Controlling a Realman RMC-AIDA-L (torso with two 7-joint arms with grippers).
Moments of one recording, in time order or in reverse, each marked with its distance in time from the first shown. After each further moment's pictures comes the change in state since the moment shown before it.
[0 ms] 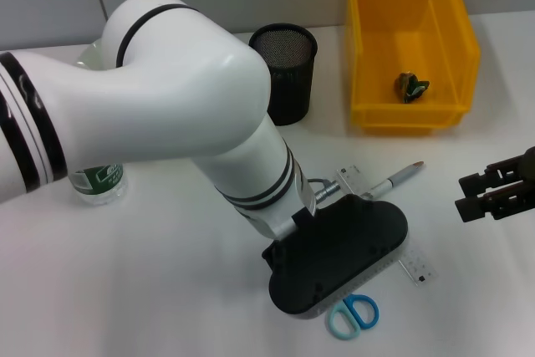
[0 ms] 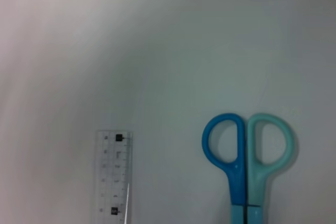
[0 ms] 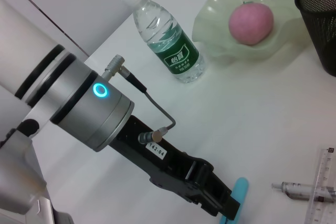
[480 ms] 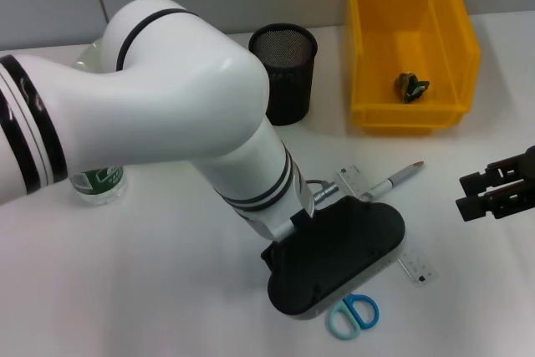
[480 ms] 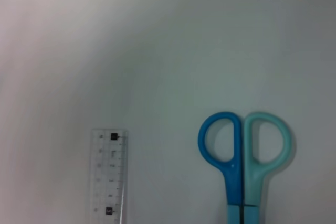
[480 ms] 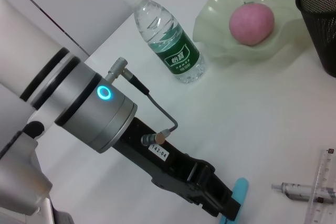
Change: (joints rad) left arm -0.001 0.000 0.010 -0.014 -0.007 -0.015 0.004; right arm 0.002 -0.003 0.000 0.000 0.000 -0.002 -0.001
